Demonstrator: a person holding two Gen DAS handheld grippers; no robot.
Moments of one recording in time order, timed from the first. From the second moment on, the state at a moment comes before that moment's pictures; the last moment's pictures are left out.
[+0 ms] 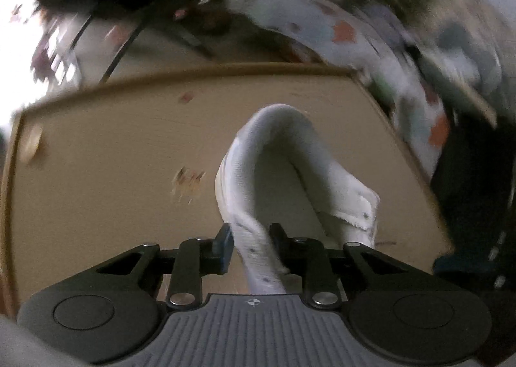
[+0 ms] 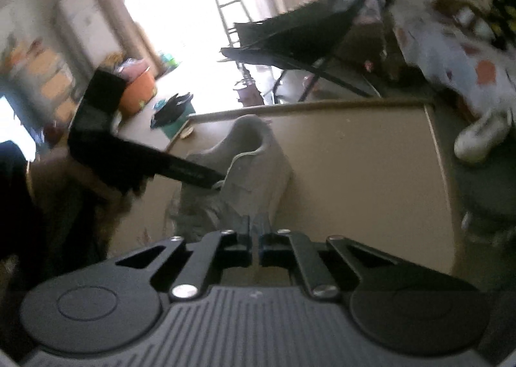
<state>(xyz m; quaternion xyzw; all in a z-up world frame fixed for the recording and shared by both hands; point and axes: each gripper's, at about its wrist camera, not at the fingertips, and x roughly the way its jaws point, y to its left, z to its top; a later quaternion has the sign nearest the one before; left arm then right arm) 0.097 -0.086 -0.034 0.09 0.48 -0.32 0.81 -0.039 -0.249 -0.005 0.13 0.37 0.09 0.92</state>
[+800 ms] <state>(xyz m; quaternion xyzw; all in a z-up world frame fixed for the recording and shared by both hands) 0.118 -0.098 -0.058 0.04 0.49 -0.35 0.80 -0.003 -0.226 0.000 0.01 0.36 0.15 0.92</state>
